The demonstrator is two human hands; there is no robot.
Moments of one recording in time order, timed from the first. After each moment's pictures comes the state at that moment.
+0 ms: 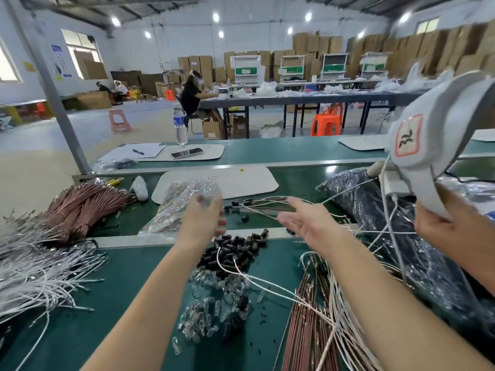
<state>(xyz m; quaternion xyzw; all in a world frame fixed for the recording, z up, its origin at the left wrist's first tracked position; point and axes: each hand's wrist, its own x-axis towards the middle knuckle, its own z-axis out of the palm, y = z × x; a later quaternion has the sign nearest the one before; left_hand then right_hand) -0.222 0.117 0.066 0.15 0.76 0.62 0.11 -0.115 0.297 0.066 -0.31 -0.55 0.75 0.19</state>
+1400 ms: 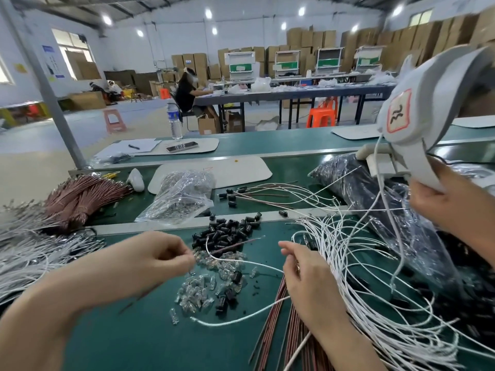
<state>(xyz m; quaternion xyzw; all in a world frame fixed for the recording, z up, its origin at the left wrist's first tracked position) -0.163 -0.010 0.090 0.39 0.85 0.26 0.22 -0.008 0.225 -0.034 -0.19 -0.88 0.27 0.34</state>
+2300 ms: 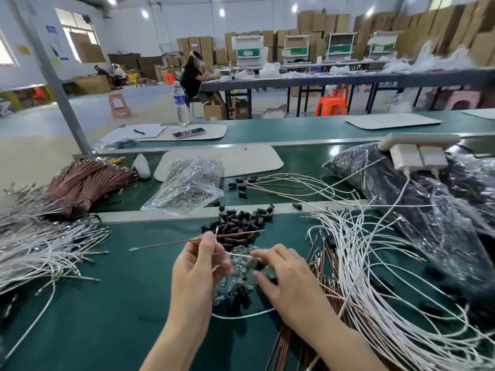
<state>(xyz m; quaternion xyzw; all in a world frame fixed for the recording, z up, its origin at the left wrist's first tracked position) -0.126 0.065 -0.015 0.08 0.55 0.83 0.11 -0.042 0.202 -0.044 -0.10 -0.93 0.27 0.21</state>
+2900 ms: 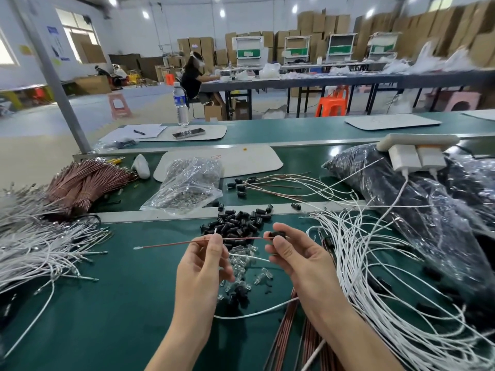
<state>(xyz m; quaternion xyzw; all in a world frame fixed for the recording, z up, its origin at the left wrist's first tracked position) -0.119 0.067 -0.019 0.15 0.59 0.79 0.07 -0.035 0.208 -0.014 -0.14 -0.50 0.81 0.27</state>
